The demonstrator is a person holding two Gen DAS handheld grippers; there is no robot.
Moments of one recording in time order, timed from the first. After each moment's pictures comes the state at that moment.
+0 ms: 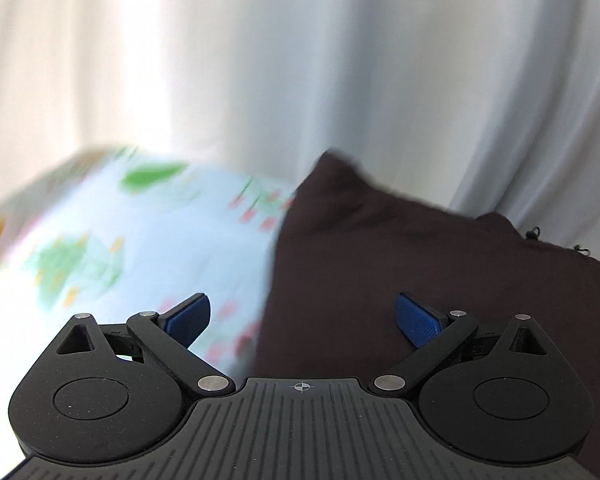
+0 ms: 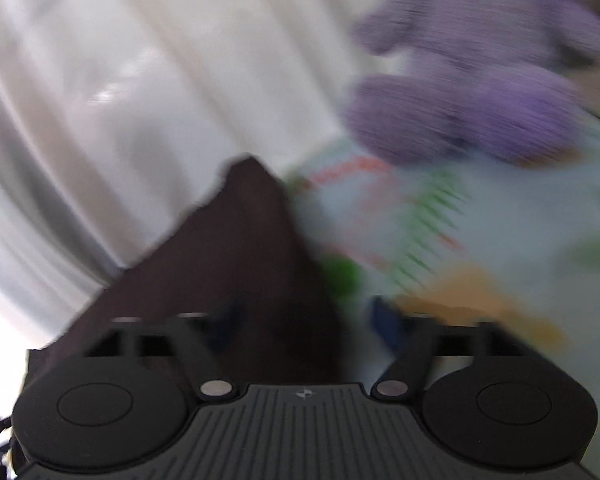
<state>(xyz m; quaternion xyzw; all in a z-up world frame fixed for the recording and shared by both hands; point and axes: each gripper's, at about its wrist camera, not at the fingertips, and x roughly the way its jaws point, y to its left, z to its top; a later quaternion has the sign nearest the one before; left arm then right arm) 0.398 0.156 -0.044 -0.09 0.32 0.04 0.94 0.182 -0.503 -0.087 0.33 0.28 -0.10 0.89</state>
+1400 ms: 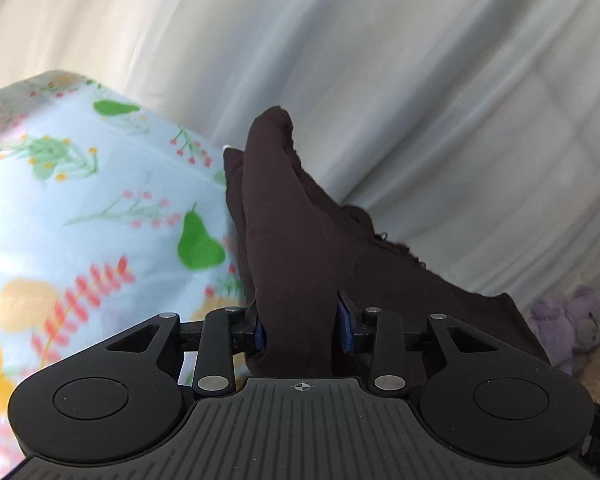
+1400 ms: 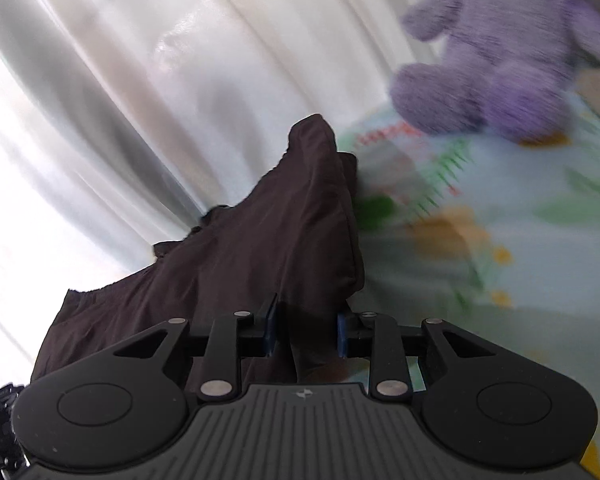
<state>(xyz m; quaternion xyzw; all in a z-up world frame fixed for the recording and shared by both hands) 0.239 0.182 0.018 -0.24 0.33 -0.12 0.91 0.101 -0.504 -0.033 0.32 0.33 0.02 0.89</state>
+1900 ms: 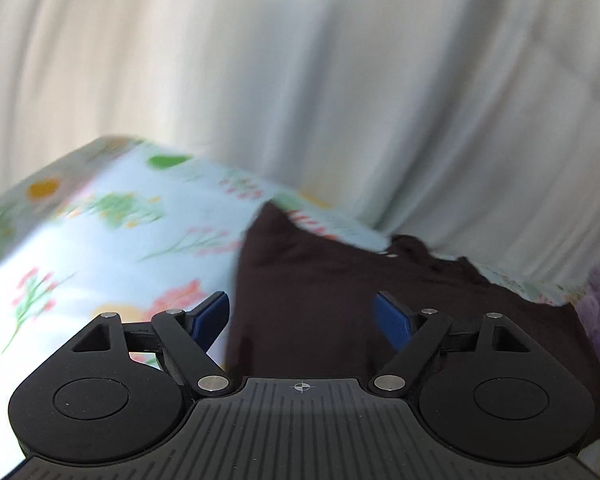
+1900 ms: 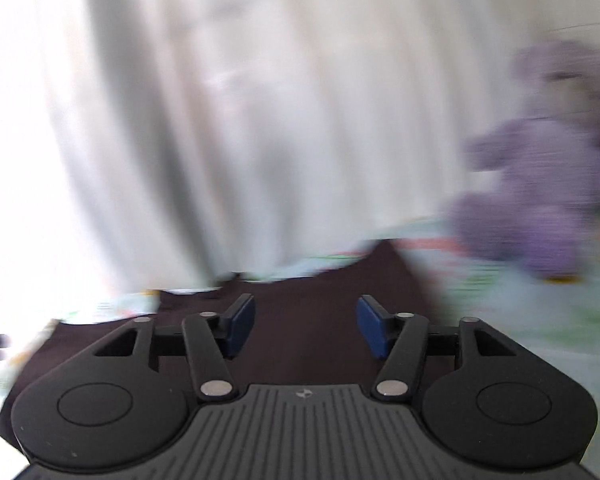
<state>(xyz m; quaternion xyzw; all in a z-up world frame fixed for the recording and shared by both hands) 0.218 0.148 0.057 -0.12 0.30 -0.04 0.95 0.125 -0.421 0.009 0.18 0.21 0.04 0.96</state>
